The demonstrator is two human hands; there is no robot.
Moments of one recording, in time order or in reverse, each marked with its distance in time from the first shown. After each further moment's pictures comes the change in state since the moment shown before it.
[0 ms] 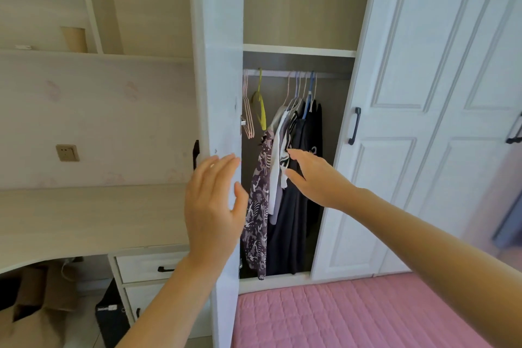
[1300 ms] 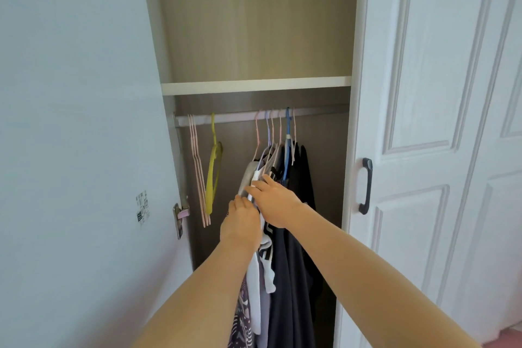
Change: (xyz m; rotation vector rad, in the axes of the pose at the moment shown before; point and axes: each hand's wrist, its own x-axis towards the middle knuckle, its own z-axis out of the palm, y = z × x) left_hand 0.096 -0.127 0.399 0.455 -1.037 -0.077; right_hand 0.325 0.184 0.094 -0.491 -0.064 -0.154
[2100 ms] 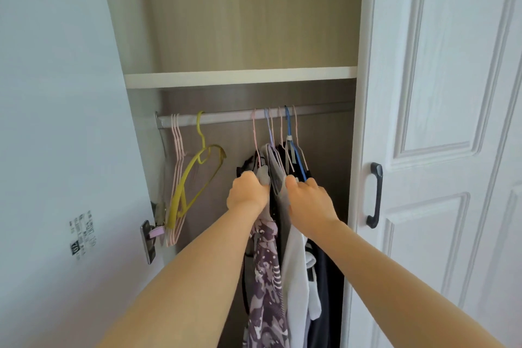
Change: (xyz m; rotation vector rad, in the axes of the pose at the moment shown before) left_hand 0.087 0.034 -0.033 -0.672 0.082 -0.295; right_hand -0.036 0.050 0.004 0.117 0.241 0.363
